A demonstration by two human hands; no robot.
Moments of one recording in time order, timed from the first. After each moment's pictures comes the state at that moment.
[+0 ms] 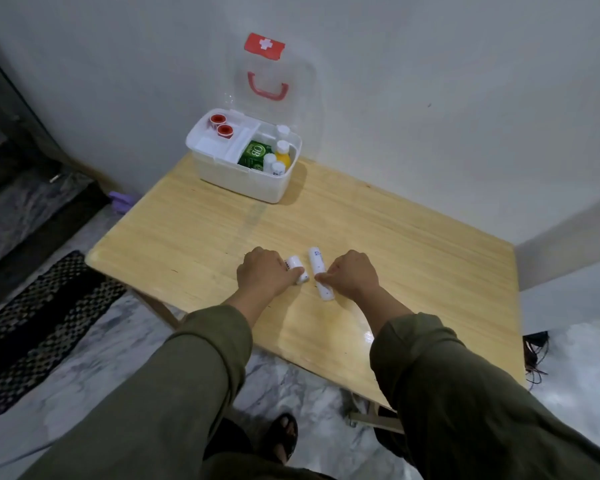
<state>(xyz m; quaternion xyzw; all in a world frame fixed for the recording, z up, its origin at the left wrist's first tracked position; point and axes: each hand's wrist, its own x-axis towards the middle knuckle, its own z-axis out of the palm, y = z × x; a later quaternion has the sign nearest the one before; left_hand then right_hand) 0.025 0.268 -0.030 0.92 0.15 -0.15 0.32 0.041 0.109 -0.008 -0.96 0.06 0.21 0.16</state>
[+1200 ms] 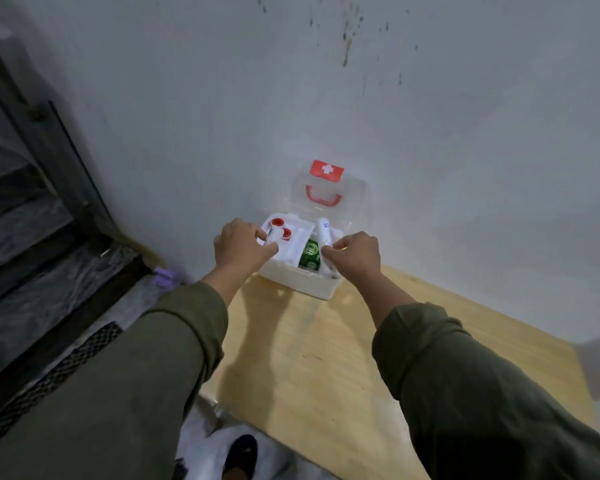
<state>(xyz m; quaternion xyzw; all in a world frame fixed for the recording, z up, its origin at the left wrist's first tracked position) 0.154 0.439 0.092 0.94 0.15 0.08 0.30 0.173 0.251 0.105 -0.94 0.07 0.01 0.33</state>
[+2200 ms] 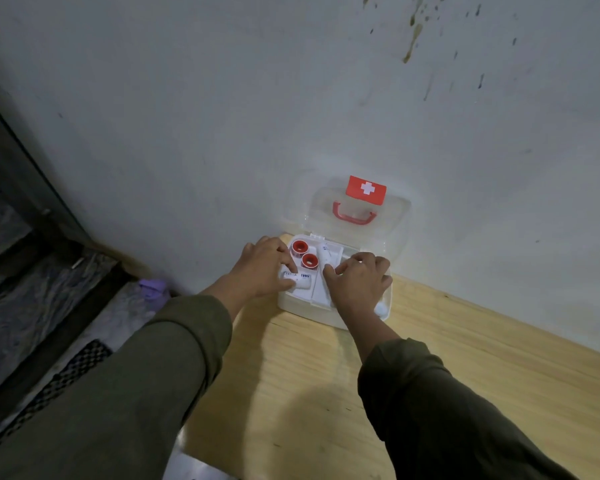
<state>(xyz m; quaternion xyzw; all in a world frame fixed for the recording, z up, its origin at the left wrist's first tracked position) 0.252 0.499 0.038 0.96 -0.15 -0.06 0.21 0.228 0.332 0.048 -0.97 0.17 -0.08 0.14</state>
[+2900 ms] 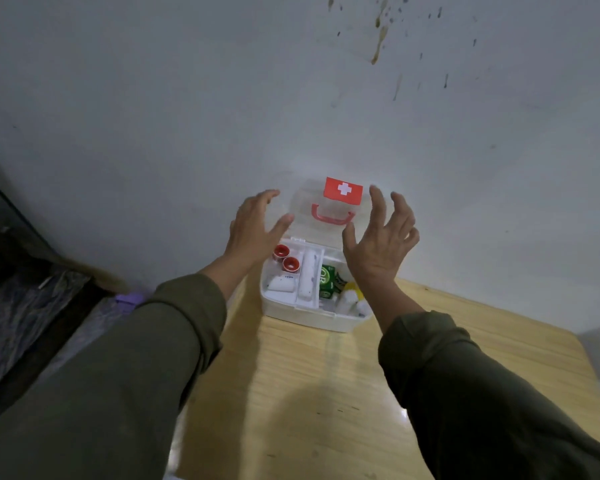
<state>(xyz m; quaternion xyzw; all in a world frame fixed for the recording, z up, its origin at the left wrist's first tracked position) 0.291 0.480 0.072 0.88 -0.06 0.07 0.46 0.254 0.292 0.096 -0.94 0.13 -0.28 0.11</state>
